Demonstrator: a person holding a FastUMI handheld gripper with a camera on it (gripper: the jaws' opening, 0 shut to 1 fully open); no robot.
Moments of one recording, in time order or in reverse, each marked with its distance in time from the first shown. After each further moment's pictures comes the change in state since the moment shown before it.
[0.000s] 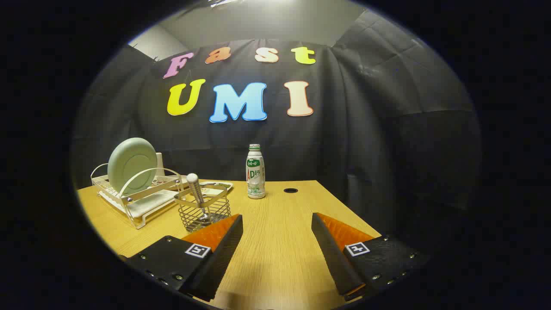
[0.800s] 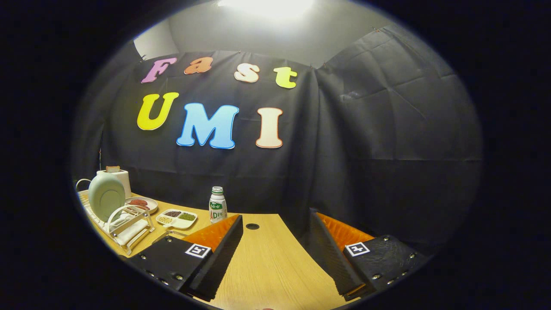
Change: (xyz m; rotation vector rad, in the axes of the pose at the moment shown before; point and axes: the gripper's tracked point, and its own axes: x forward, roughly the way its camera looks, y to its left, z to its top) arm -0.055 -0.050 0.145 -0.093 -0.101 -0.238
